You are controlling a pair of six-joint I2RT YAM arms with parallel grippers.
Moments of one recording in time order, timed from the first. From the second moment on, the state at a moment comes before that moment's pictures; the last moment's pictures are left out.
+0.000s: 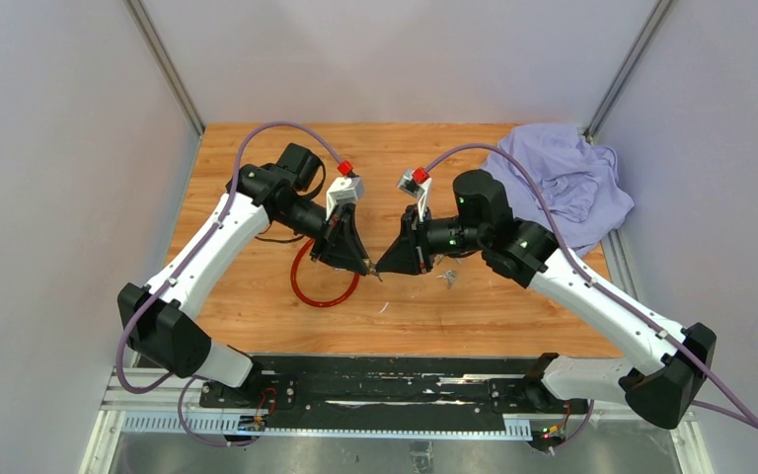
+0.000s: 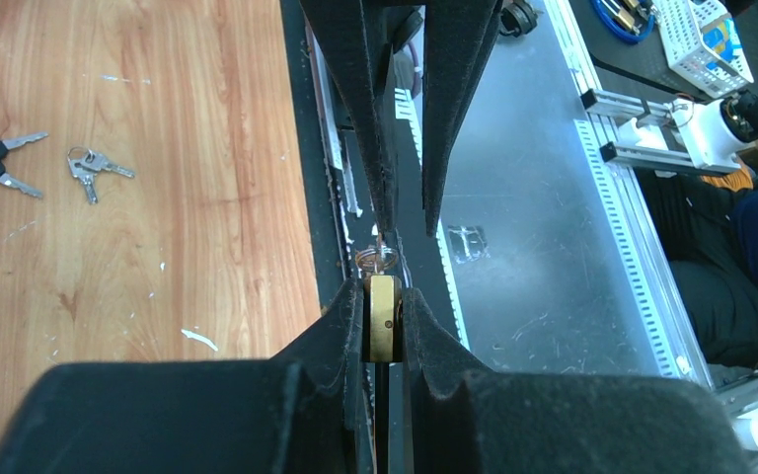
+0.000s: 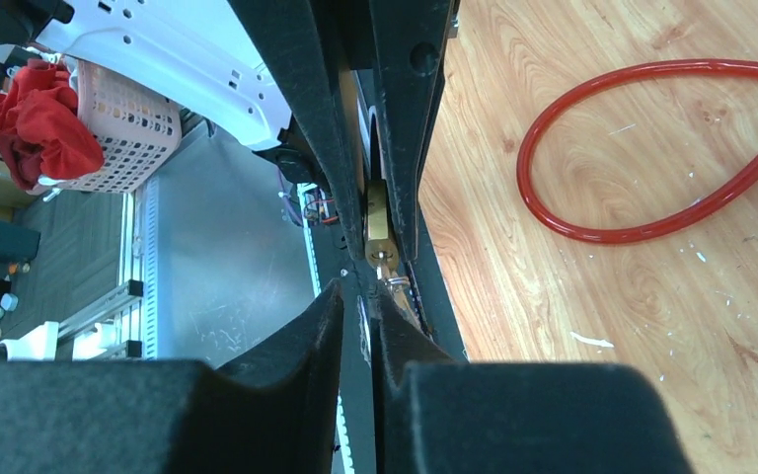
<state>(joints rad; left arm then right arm) -0.45 1.45 1.45 -1.23 1.29 0.75 0.80 1.19 1.18 -0.37 -0.69 0.31</state>
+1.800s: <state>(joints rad) -0.45 1.44 1.45 -1.25 1.25 0.75 0.80 1.22 1.14 -0.30 -0.69 0.40</state>
